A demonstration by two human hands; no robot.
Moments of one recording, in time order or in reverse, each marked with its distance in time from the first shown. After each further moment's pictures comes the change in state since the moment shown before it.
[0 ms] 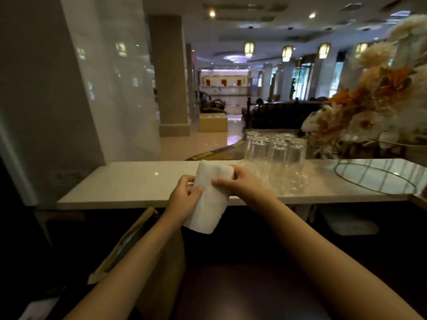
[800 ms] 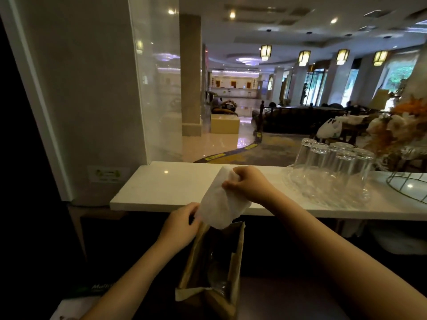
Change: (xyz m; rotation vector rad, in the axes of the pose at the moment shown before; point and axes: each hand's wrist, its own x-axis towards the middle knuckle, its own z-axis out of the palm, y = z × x) left_hand 0.008 -0.096 -0.168 0.406 -0.083 0.066; right_hand 0.075 -0.035 0.150 -0.660 0.029 -0.129
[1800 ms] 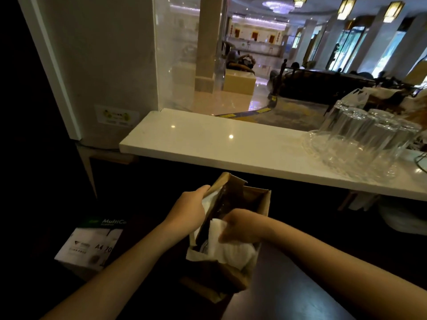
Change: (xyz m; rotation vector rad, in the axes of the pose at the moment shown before) left_hand -0.046 -0.025 0.027 0.112 -0.075 -0.234; right_hand -0.093 0.020 0.107 -0.208 -0.754 0.202
